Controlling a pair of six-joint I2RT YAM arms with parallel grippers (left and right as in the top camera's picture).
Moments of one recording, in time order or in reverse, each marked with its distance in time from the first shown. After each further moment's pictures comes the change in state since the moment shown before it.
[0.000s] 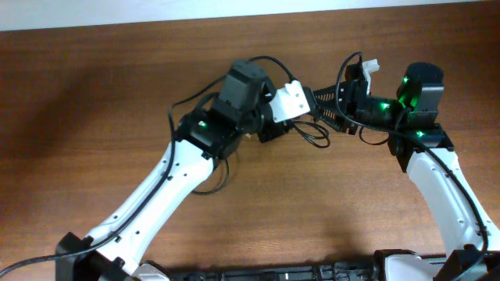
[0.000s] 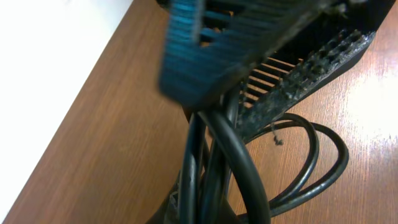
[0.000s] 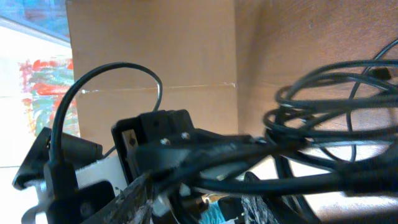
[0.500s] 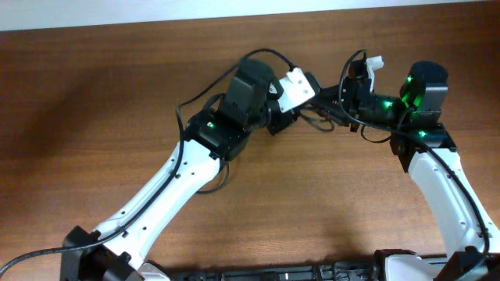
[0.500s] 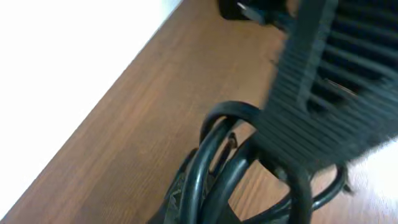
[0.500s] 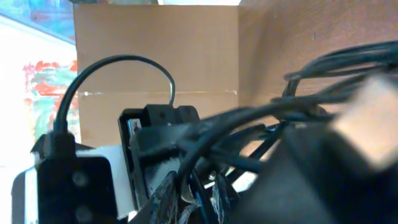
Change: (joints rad) left arm -0.021 0.022 -0.011 0.151 -0.121 -0.175; right arm -0.004 -0.005 0.006 0.020 0.011 -0.007
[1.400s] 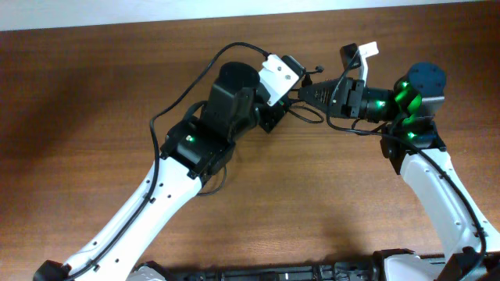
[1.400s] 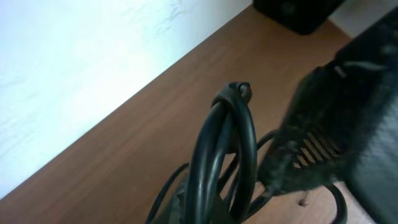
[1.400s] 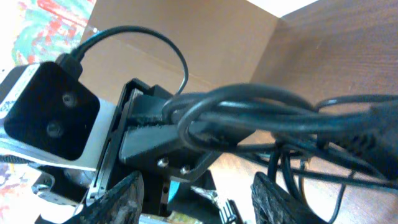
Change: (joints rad) left arm -0.003 -0.133 0.000 -0.040 -0.132 -0.215; right arm 0.073 0.000 -0.008 0.359 -0.014 -0.088
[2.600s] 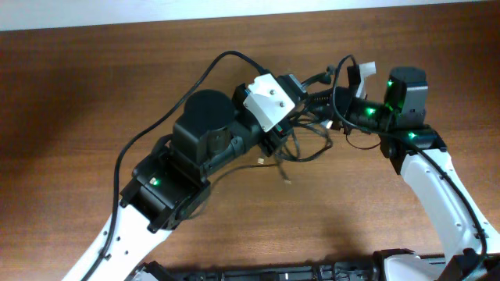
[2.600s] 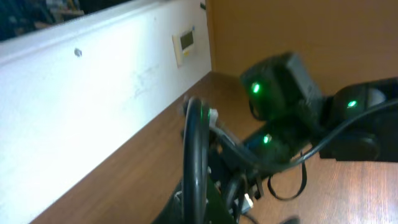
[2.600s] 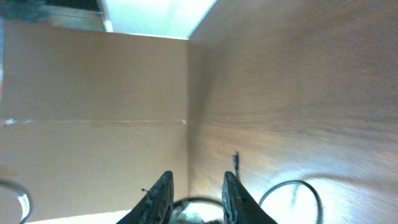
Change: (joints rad) left arm -0.077 -0.218 0.000 0.024 0.127 -0.046; right arm 0.001 -0.006 0.003 -0.561 0.317 -0.160
